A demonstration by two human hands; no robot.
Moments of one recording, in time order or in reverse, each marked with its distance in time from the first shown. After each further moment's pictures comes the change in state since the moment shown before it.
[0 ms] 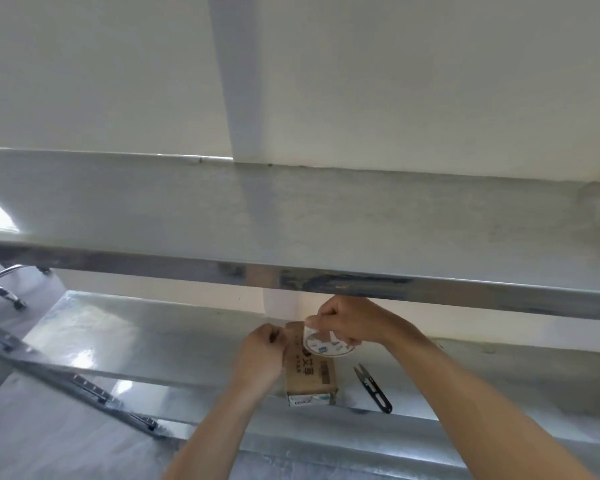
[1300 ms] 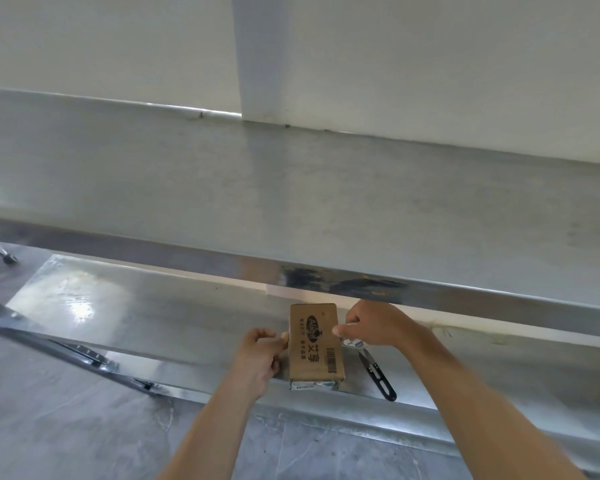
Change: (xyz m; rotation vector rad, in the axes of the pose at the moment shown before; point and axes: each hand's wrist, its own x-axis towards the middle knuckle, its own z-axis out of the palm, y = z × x) left_hand 0.043 -0.070 0.032 -0.665 -0.066 -0.525; right_hand 0.040 0.082 0.029 -0.234 -0.061 0.174
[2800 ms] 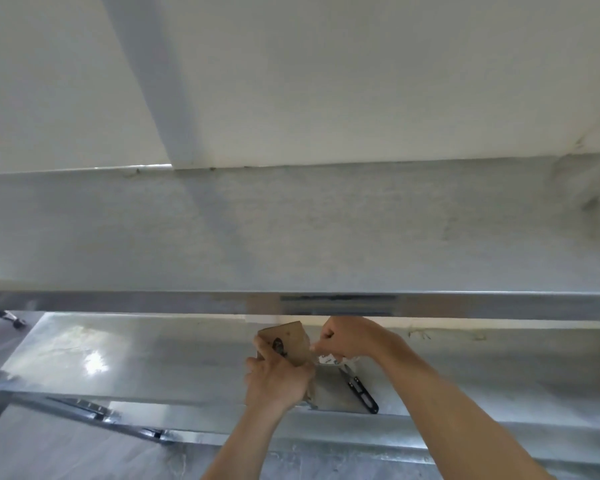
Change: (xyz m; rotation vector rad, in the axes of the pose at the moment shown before) left_hand -0.037 -0.001 0.077 1.015 0.203 0.224; right_hand -0.011 0.014 -0.007 0.155 -0.008 -0.055
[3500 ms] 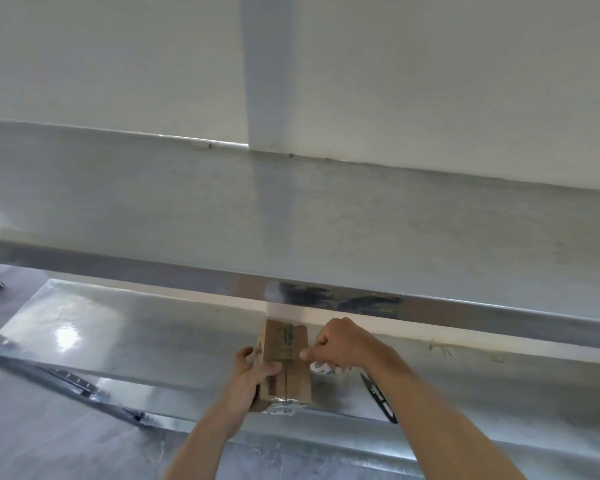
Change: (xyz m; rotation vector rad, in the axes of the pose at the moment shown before) left_hand 0.035 -0.099 -0.050 -0.874 -0.329 -0.003; right_hand 0.031 -0.057 0.035 0.030 0.068 0.075
